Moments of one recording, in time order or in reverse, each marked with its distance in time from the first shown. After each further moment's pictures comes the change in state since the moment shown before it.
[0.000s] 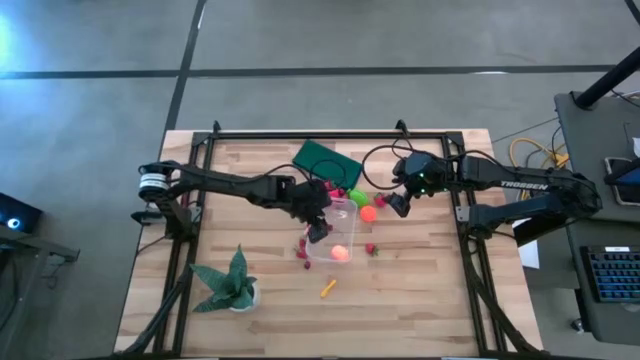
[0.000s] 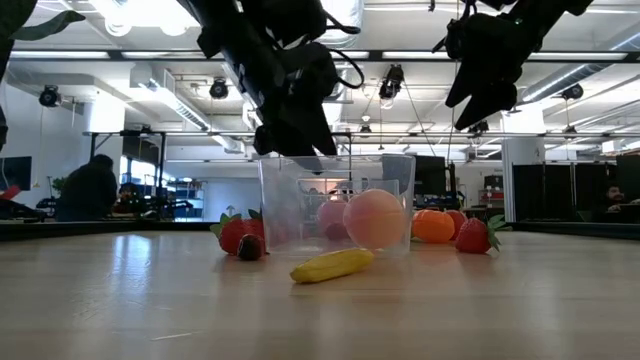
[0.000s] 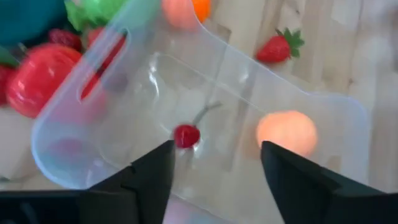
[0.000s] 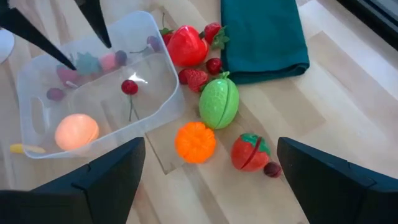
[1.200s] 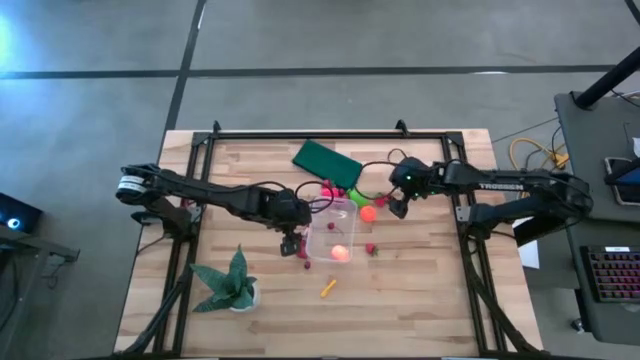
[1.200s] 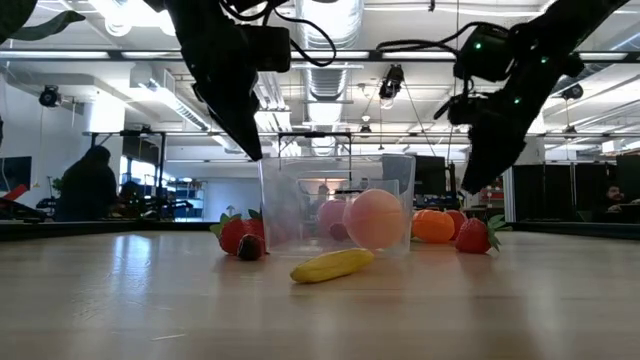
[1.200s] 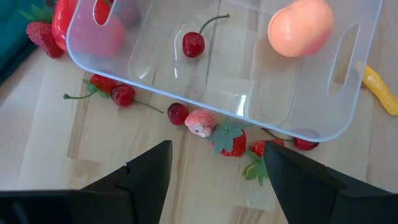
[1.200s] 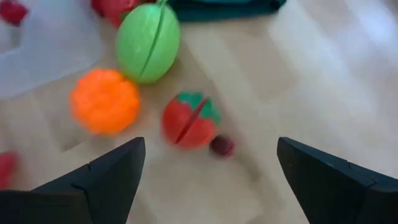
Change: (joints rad) left arm -0.132 -0.144 -0.061 -0.267 -0.205 0.139; right arm -0.138 0.131 -0.255 0.245 0.025 -0.228
